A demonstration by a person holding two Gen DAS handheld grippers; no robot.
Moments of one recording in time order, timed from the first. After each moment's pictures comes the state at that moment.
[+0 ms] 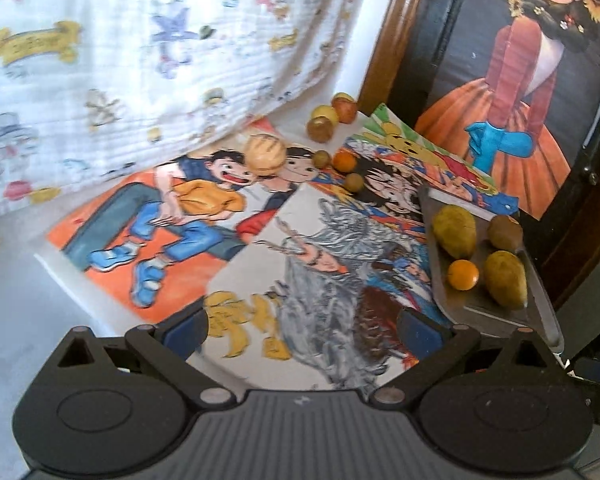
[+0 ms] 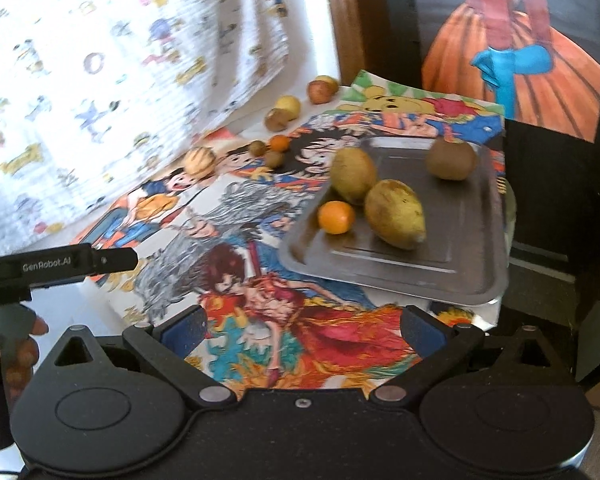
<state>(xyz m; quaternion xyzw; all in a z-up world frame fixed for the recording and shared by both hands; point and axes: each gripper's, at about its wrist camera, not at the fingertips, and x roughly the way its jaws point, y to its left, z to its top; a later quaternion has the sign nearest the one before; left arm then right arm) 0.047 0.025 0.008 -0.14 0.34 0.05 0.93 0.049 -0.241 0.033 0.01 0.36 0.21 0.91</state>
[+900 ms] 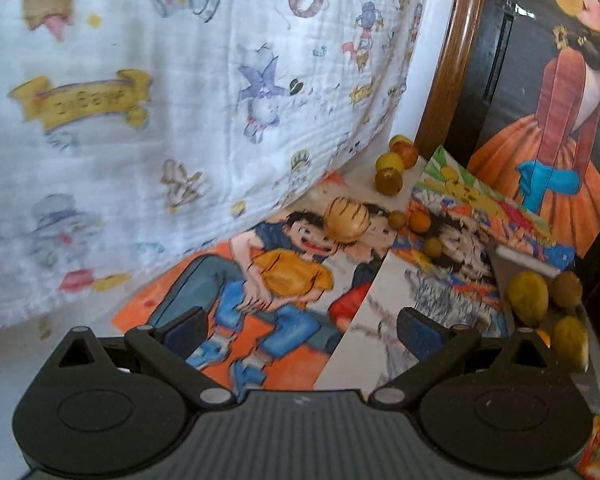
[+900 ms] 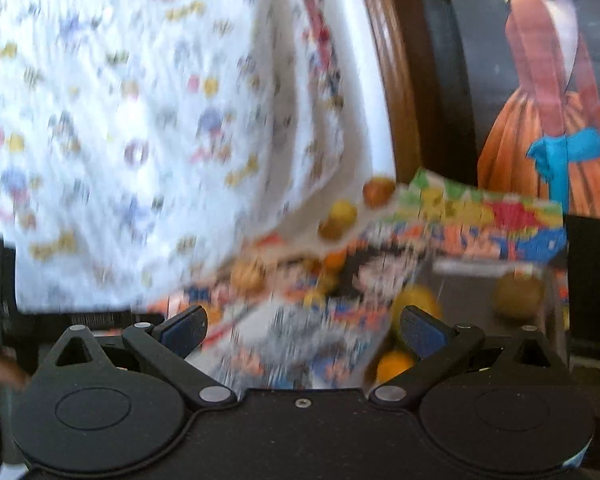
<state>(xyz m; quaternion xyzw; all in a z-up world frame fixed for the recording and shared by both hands) 0.084 0.089 0.024 -0.13 0.30 0.11 0.94 0.119 -0.225 0.080 0.05 0.22 0.28 0.93</state>
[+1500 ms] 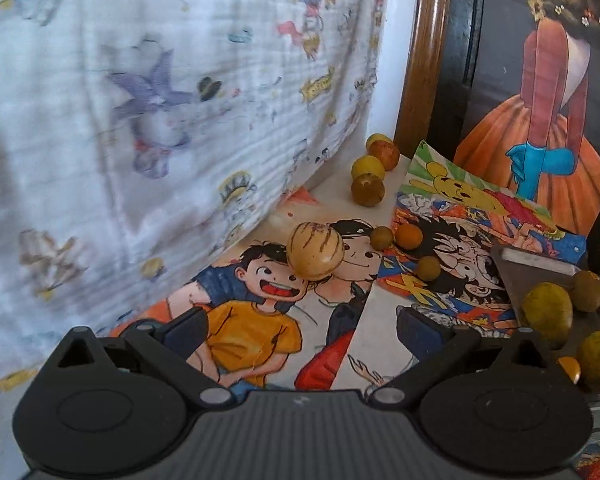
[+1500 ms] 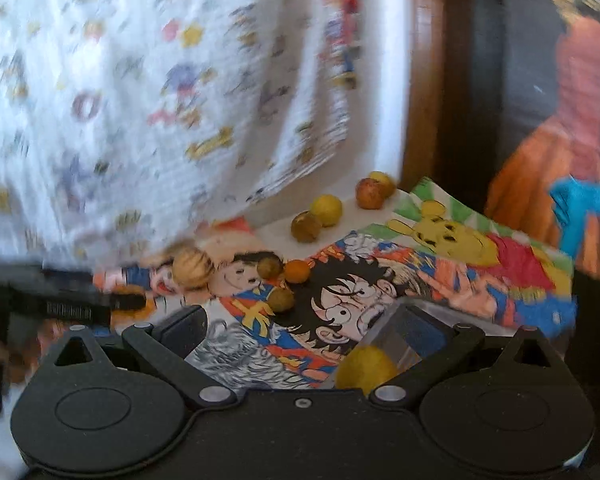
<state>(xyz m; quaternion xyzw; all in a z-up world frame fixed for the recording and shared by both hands) 0.161 0.072 0.008 -0.07 0.29 0.09 0.95 0.219 -0.192 0.064 -0.12 0.24 0.31 0.91</state>
